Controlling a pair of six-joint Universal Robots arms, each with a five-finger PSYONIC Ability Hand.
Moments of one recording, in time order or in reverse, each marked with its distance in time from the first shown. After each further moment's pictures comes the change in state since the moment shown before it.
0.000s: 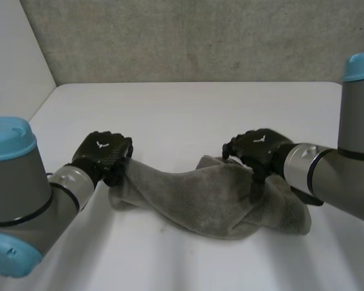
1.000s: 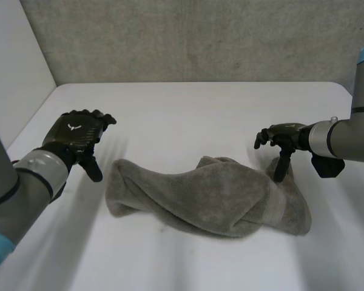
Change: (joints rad) left arm 0.101 0.091 0.021 -0.052 0.000 -0.014; right arm -0.235 0.440 -0.535 0.277 -0.100 0.058; left_hand -0.663 -0.669 -0.666 -0.665 -0.671; right_hand 0.003 0.000 0.001 0.002 0.045
